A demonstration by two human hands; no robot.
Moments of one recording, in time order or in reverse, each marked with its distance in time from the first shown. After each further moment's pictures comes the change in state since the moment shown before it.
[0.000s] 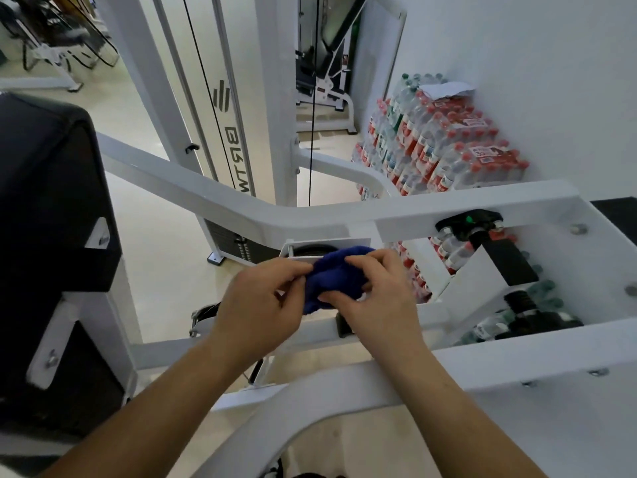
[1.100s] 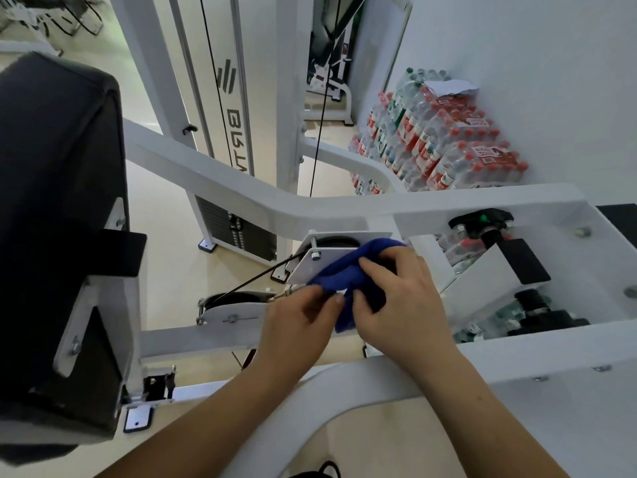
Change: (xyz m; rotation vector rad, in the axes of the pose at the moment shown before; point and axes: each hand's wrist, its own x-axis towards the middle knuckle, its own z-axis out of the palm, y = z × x) left_hand -0.040 -0.013 0.043 -0.399 -0.006 -0.385; right_hand -0.012 -0.007 0.001 -0.388 0.013 -0.205
